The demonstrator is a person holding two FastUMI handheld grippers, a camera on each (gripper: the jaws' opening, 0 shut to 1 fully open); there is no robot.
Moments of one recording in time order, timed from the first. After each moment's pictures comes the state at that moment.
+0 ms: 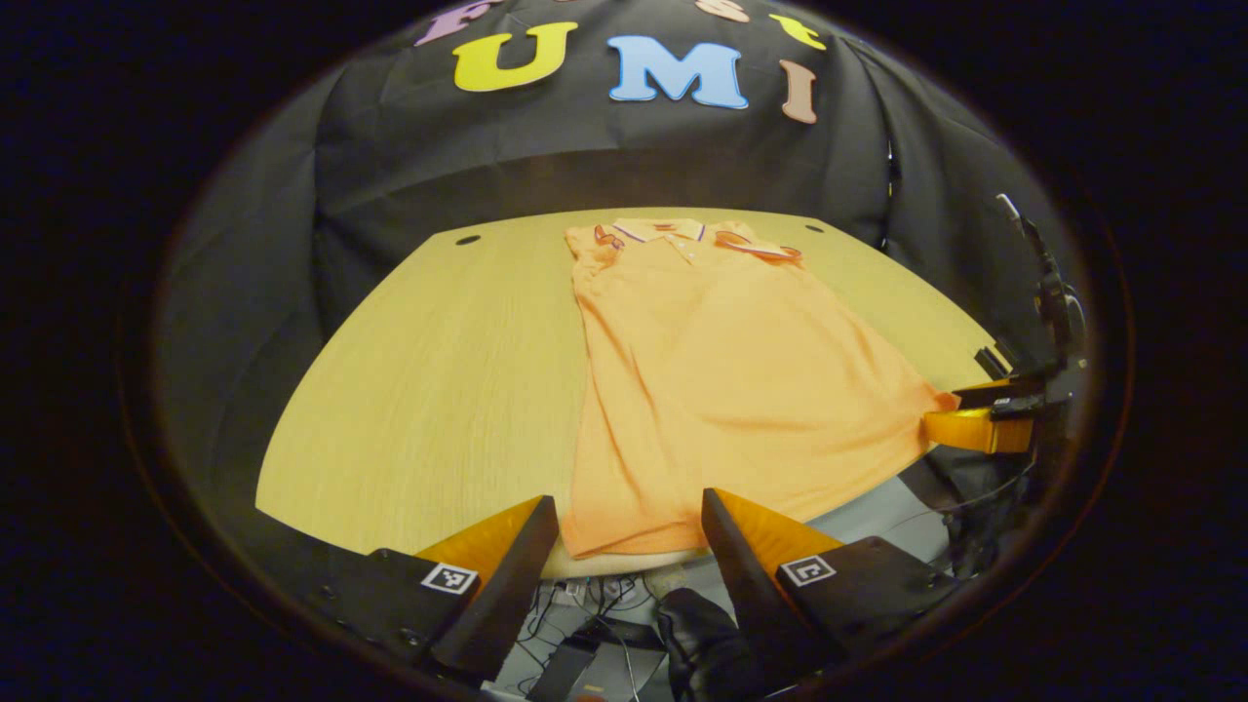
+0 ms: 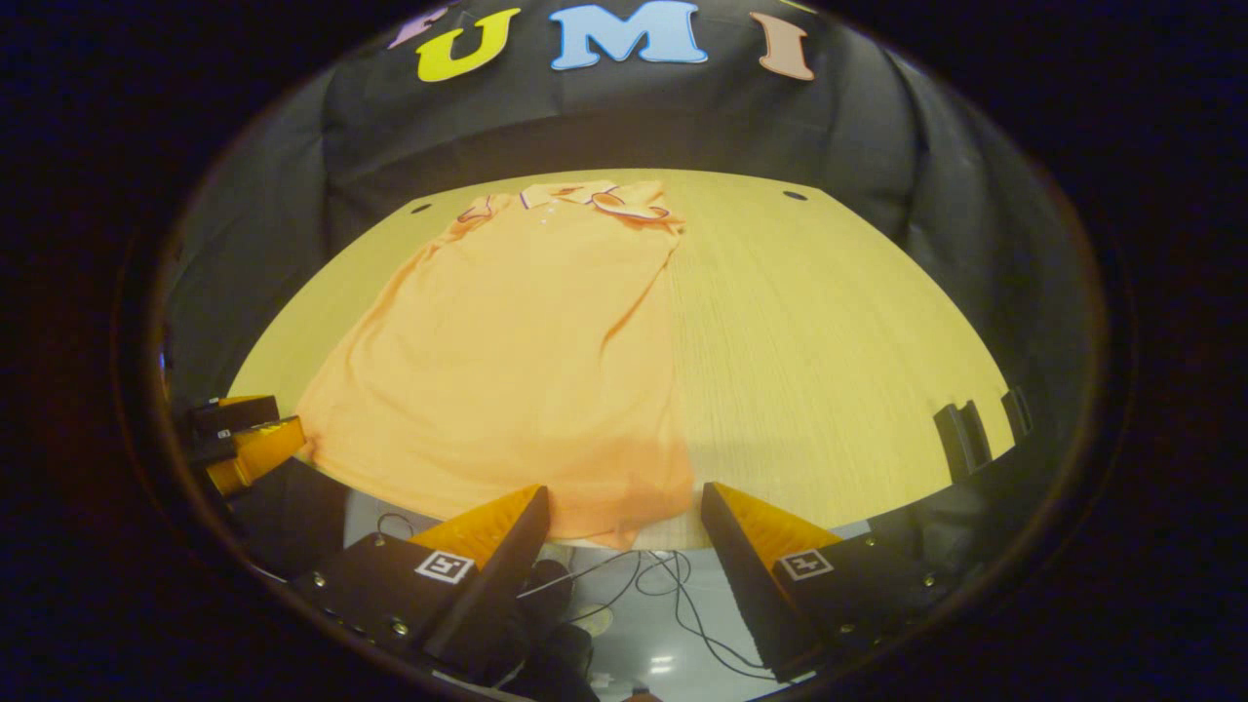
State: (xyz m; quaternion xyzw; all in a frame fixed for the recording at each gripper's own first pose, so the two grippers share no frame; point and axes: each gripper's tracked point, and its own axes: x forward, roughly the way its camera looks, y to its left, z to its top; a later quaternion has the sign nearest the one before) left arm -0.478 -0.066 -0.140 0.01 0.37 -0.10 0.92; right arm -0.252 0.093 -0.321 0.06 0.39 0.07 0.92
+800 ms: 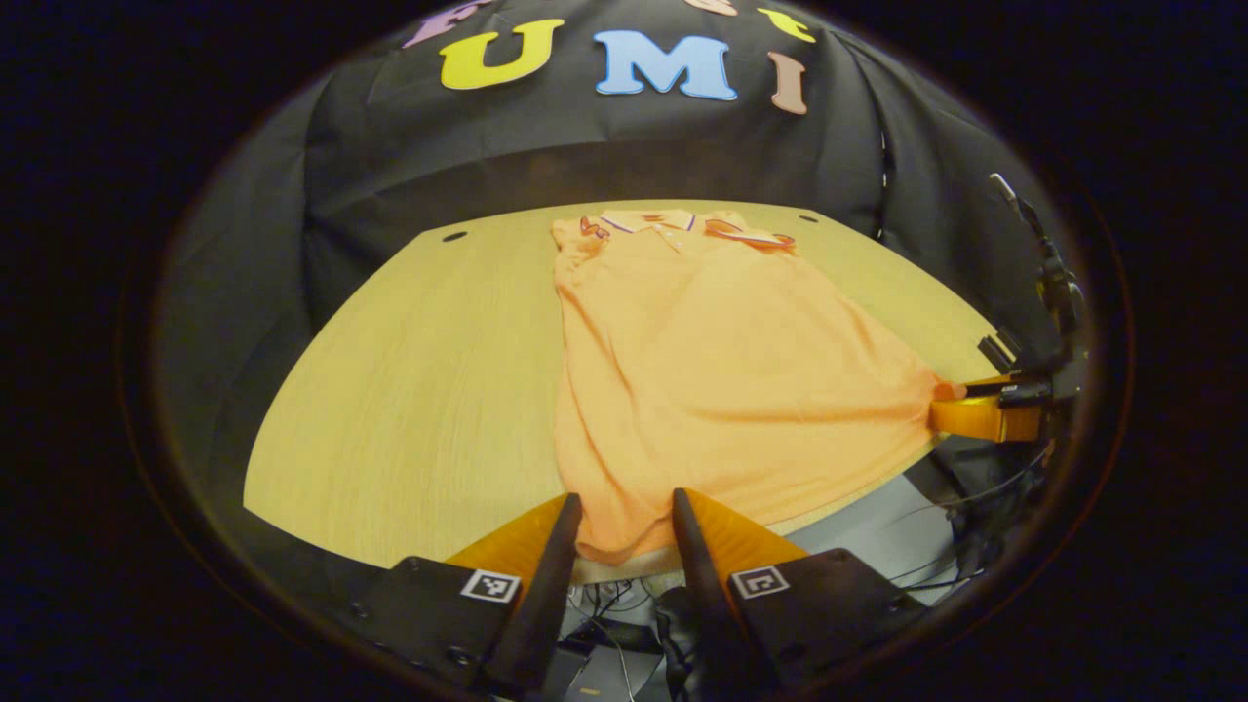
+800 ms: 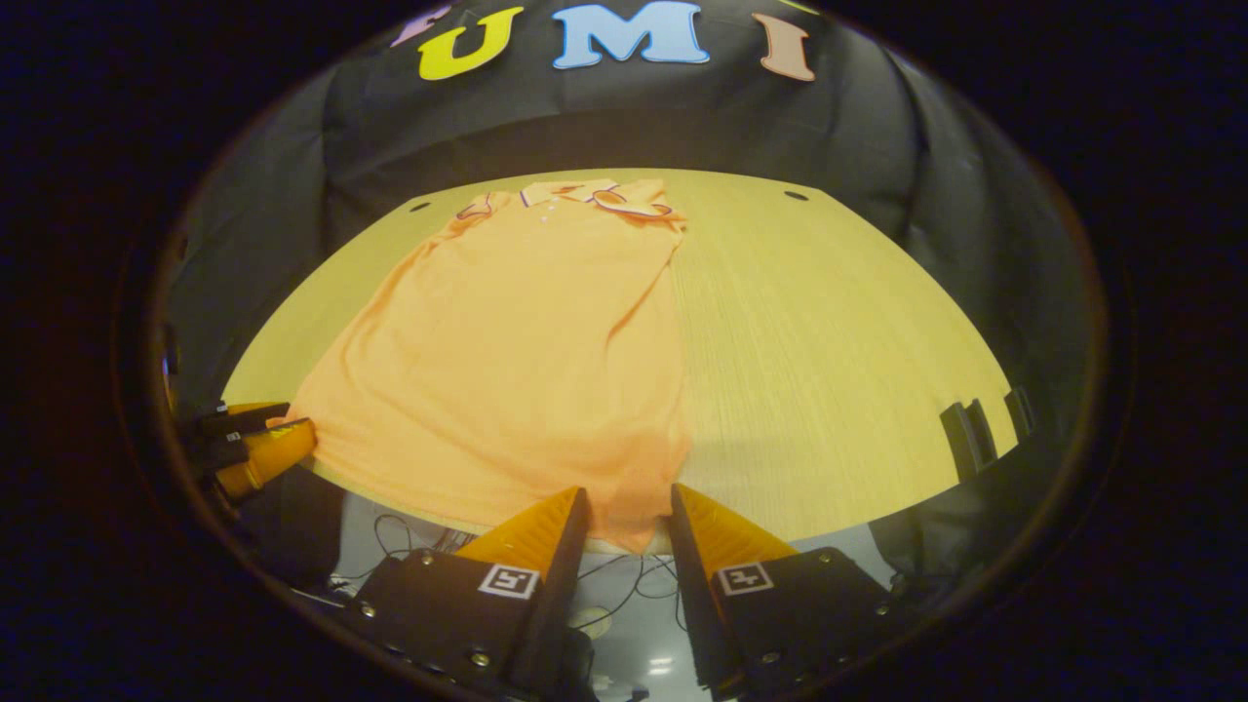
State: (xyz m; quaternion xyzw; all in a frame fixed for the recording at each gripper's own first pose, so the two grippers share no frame) left arm -0.469 -0.088 -0.158 0.02 0.36 -0.13 0.92; right arm -0.248 0.102 -0.324 0.06 0.39 0.07 0.92
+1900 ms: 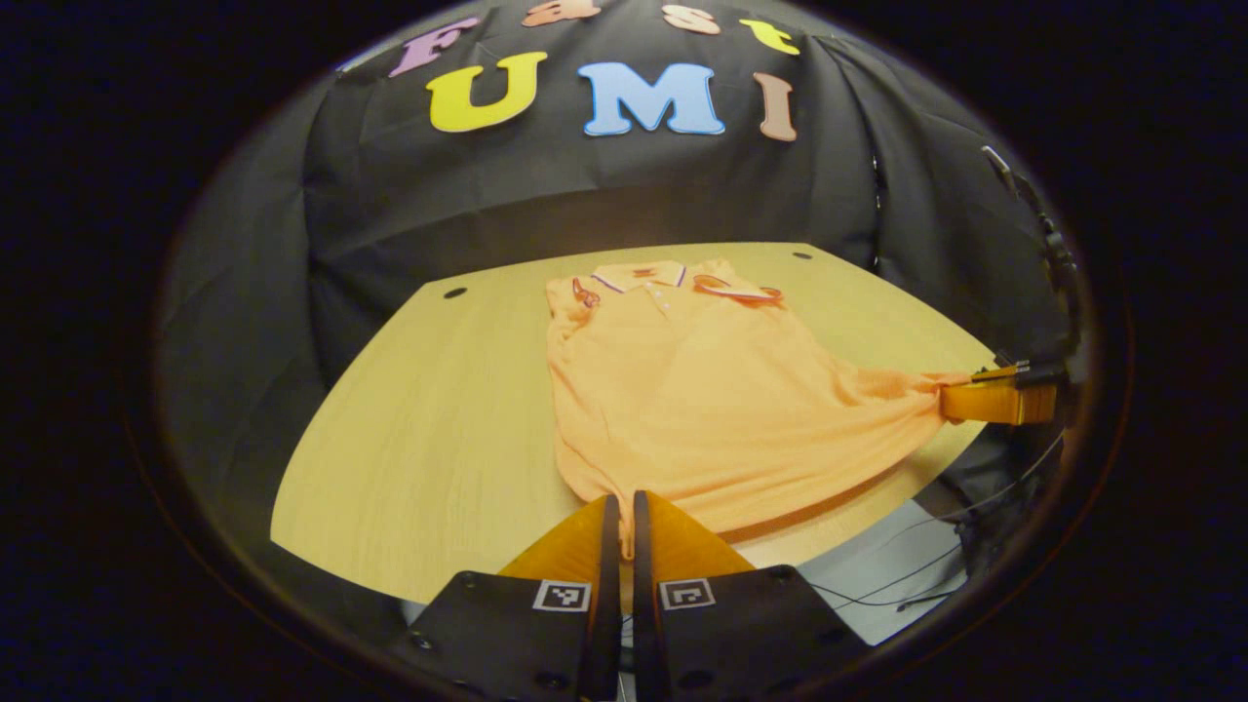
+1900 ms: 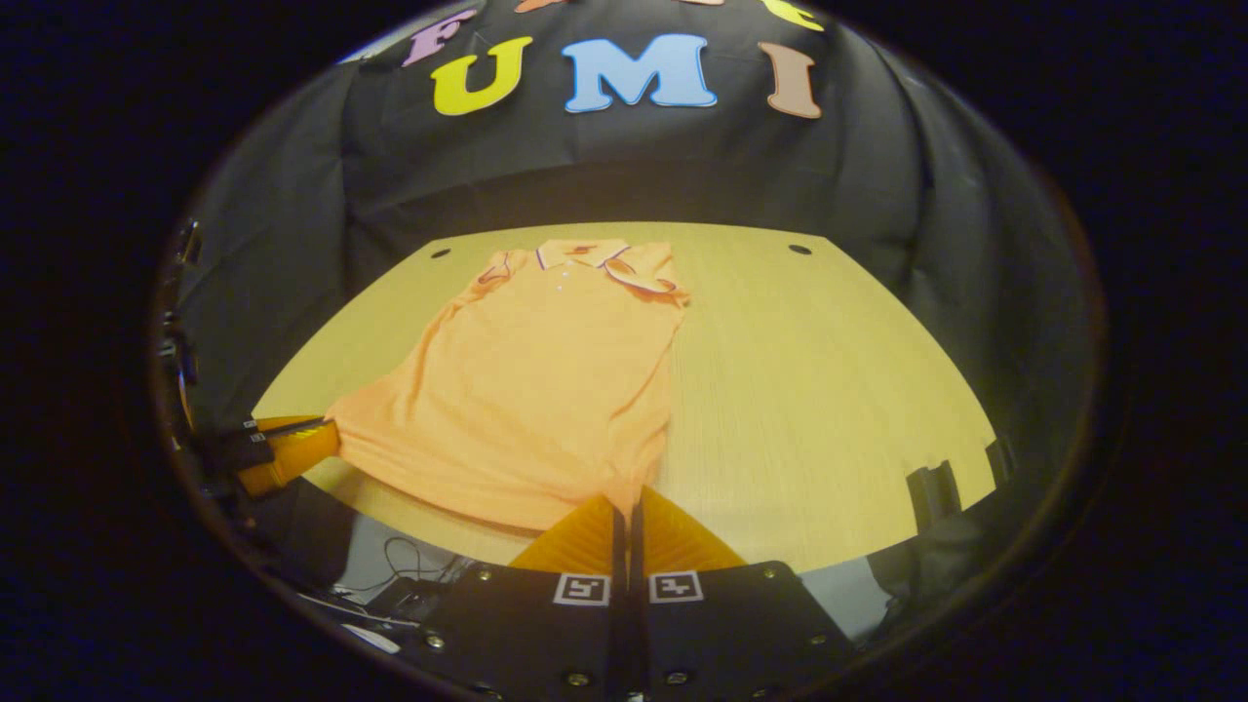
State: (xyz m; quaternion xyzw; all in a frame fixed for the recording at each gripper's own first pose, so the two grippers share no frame) left arm -0.432 -0.110 -0.085 0.04 0.29 -0.11 0.95; right arm -0.224 0.084 -0.241 0.07 0.31 0.09 0.94
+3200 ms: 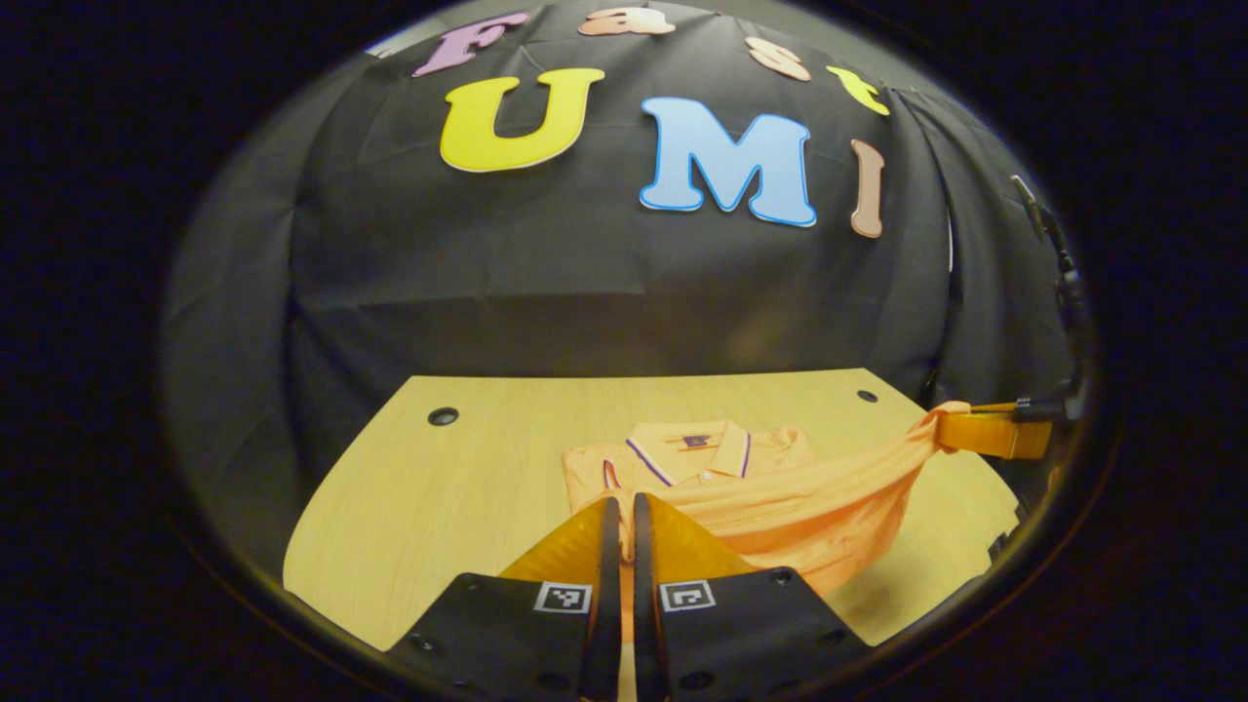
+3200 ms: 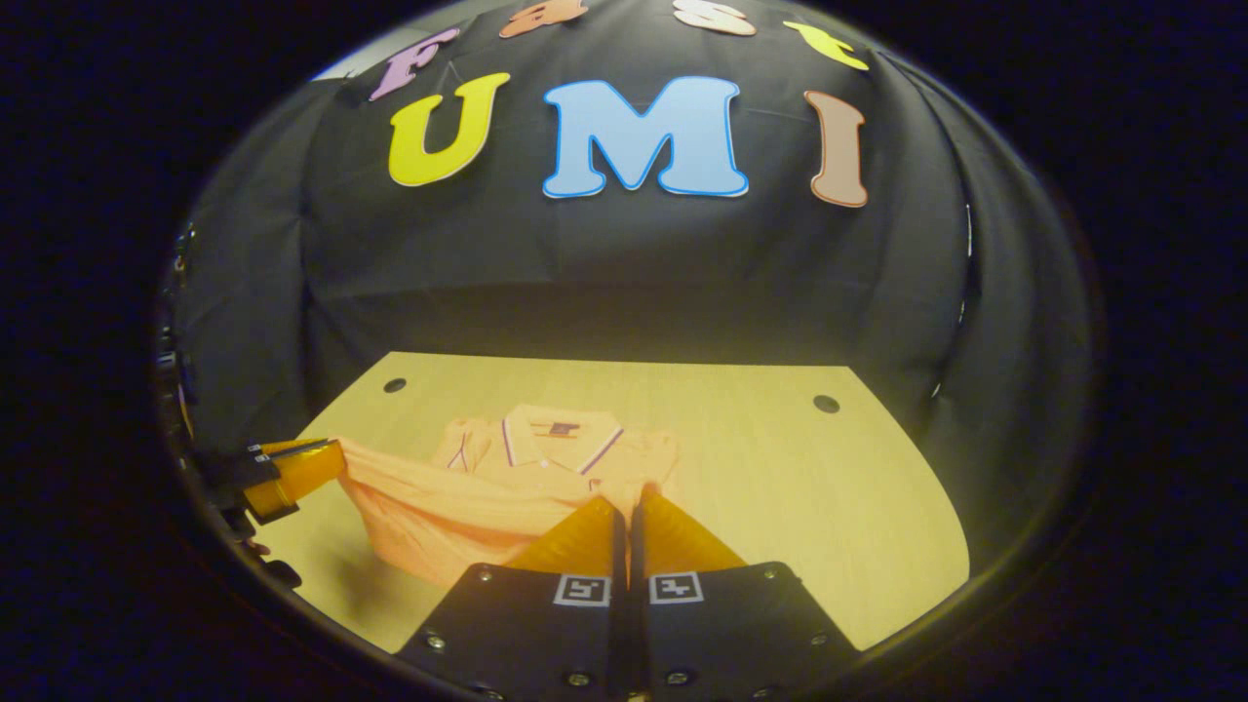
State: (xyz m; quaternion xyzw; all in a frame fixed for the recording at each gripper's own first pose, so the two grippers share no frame) left arm -0.127 -0.106 0.013 -0.03 0.21 -0.10 0.97; right arm 0.044 0.086 -0.113 0.06 0.22 0.04 0.97
